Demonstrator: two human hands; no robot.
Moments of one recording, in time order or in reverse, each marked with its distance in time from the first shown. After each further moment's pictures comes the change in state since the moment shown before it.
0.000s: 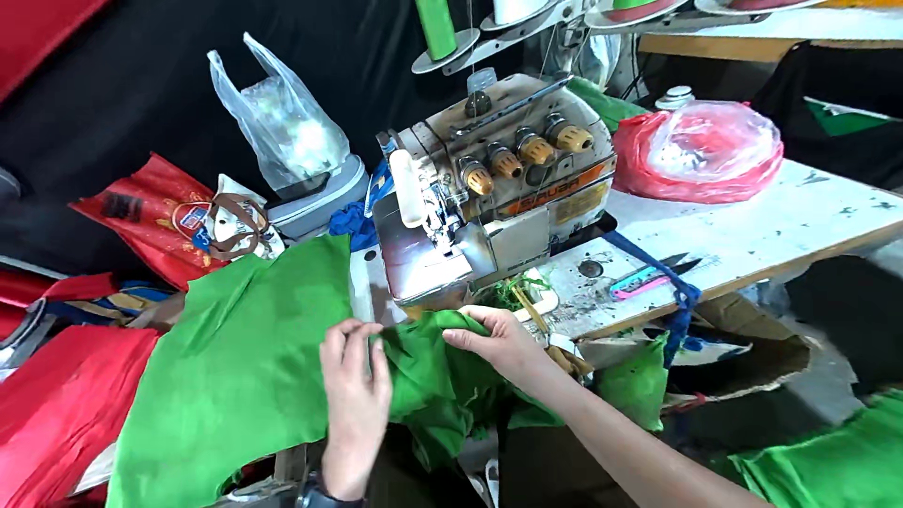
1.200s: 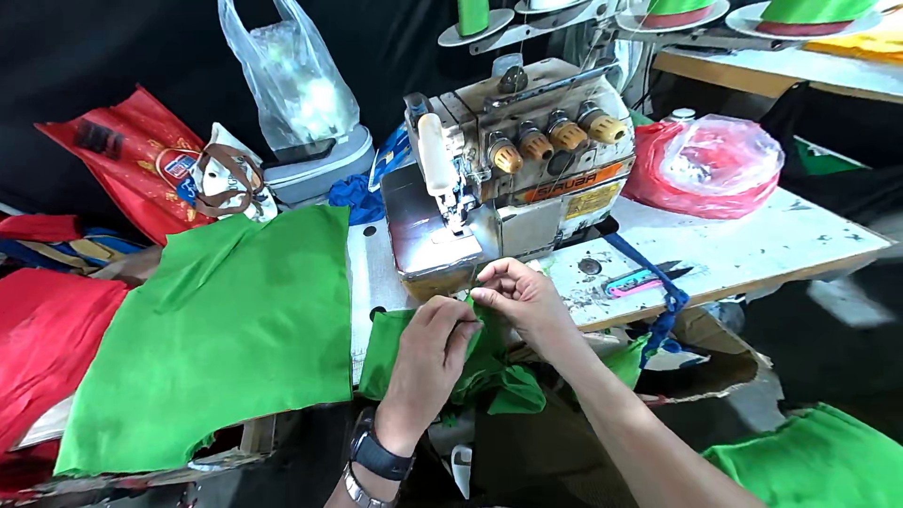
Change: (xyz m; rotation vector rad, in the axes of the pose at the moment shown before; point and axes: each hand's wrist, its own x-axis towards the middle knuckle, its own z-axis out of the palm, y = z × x) left_hand 0.007 0.057 0.039 -0.425 -0.093 0.177; right_hand 0.002 -0.008 -0.025 -0.210 0.181 -0.124
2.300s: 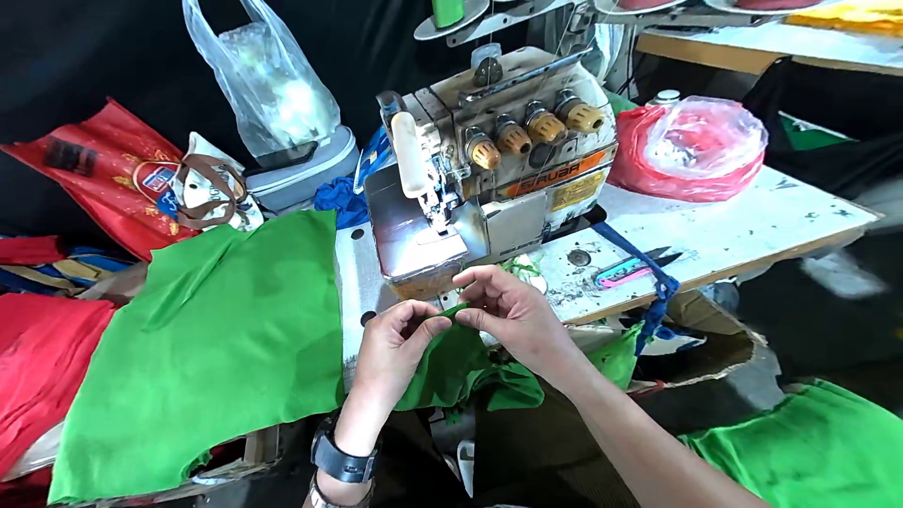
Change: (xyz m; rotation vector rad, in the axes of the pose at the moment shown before) left_hand 0.009 -0.004 -0.028 -0.301 -0.130 -0.505; right_hand -0.016 -0.008 0.004 0.065 -0.091 -0.137
